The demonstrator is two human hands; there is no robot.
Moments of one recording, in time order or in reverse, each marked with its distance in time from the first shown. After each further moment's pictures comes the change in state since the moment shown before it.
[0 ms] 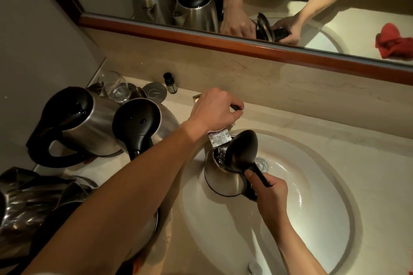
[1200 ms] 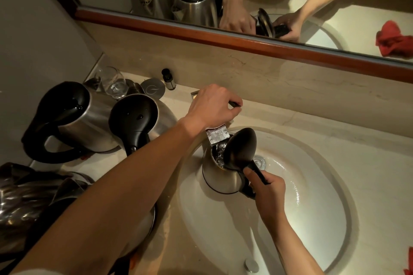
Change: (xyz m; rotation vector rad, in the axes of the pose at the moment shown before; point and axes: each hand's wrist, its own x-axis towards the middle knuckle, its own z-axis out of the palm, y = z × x) left_hand 0.001 -0.001 0.001 0.014 -0.016 -0.003; right_hand 0.000 -0.001 -0.002 -0.011 -0.003 0.018
